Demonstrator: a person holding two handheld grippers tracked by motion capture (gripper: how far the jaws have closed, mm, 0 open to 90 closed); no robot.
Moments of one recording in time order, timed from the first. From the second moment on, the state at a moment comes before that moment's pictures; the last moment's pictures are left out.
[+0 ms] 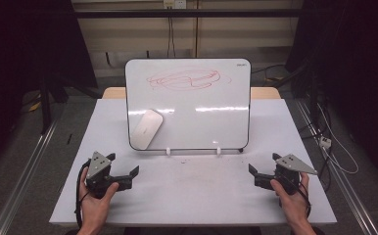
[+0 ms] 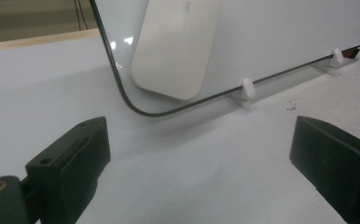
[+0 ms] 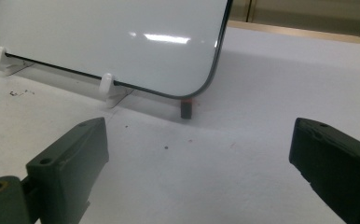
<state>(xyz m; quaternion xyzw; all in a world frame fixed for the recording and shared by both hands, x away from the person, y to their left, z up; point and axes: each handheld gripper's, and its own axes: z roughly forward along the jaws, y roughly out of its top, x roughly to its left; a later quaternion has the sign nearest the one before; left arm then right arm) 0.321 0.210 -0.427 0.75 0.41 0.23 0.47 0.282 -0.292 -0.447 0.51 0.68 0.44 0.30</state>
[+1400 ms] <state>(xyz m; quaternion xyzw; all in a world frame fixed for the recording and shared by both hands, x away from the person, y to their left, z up) 0.368 0.171 -0.402 0.79 0.35 0.23 0.45 0.287 -0.291 -0.450 0.50 0.69 0.44 0.29</state>
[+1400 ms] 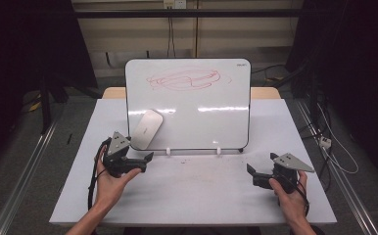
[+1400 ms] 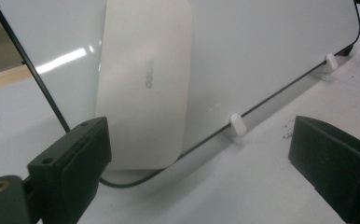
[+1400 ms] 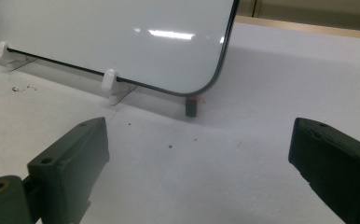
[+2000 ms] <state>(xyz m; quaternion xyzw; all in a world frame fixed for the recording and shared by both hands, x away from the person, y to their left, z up) 0.397 0.154 -0.387 0.78 0.36 0.26 0.43 0.288 -0.291 -0.450 0.50 0.69 0.44 0.29</state>
